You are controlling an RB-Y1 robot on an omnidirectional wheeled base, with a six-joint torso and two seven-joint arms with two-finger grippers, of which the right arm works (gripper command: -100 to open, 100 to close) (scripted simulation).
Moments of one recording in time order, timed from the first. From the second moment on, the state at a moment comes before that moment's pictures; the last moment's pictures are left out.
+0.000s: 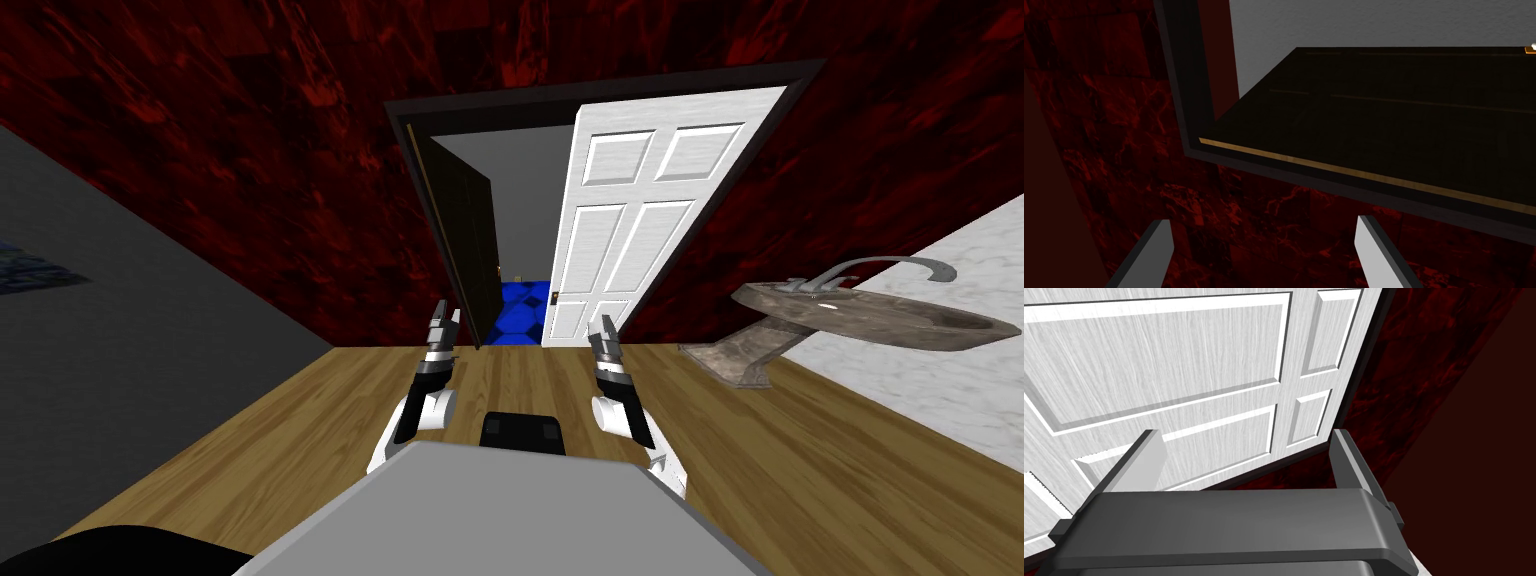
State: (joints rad) arm 0.33 -0.08 -0.04 -1.80 -0.08 -0.57 -0.03
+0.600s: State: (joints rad) arm 0.27 -0.11 -0.04 -1.63 -0.10 -0.61 -0.04
